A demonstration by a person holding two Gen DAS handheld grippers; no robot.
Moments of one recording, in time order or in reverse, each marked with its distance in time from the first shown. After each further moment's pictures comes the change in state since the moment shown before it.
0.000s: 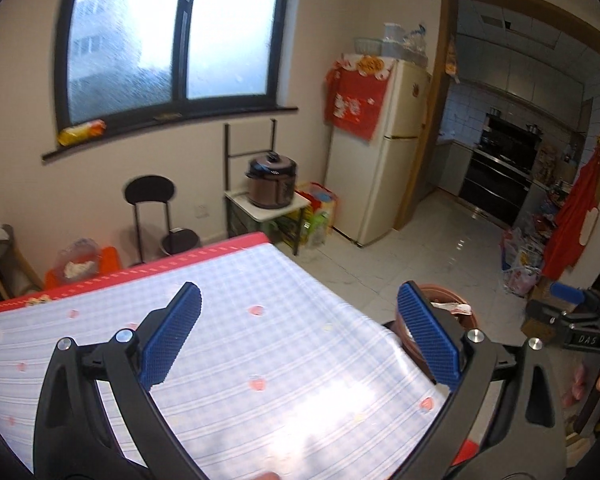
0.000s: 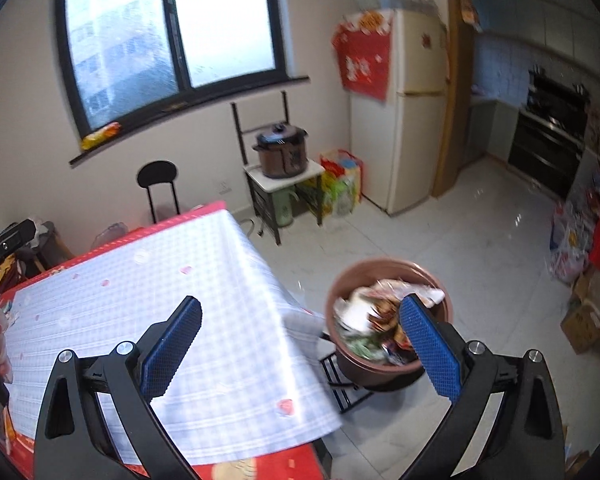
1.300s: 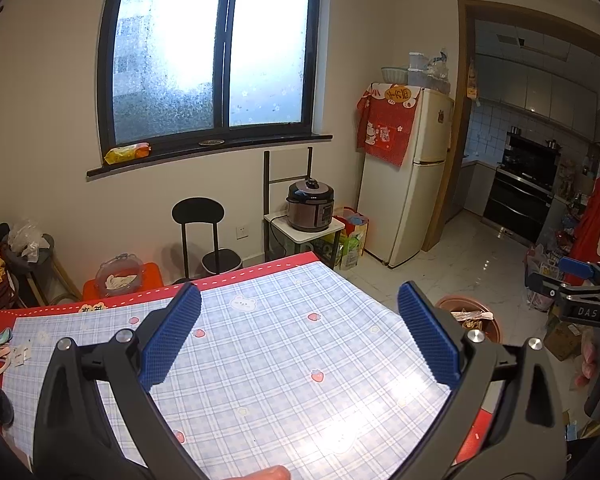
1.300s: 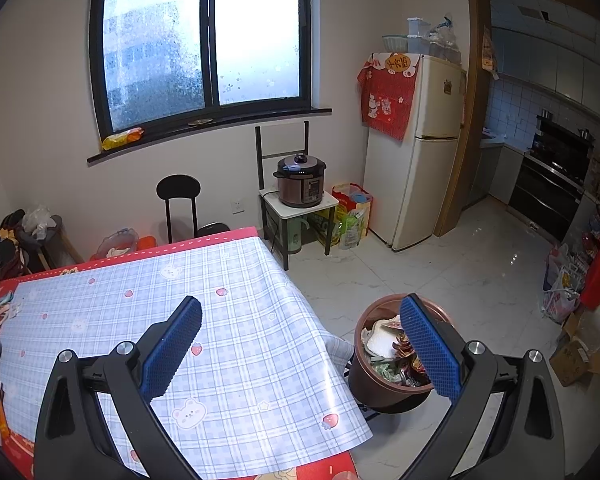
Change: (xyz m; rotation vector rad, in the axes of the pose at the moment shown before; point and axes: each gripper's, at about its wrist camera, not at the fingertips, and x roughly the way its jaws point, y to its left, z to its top) left arm -0.087 0.063 -0.009 -0.006 -0.084 0.093; right arm -0.044 0.092 0.021 -0.084 -0.085 -0.028
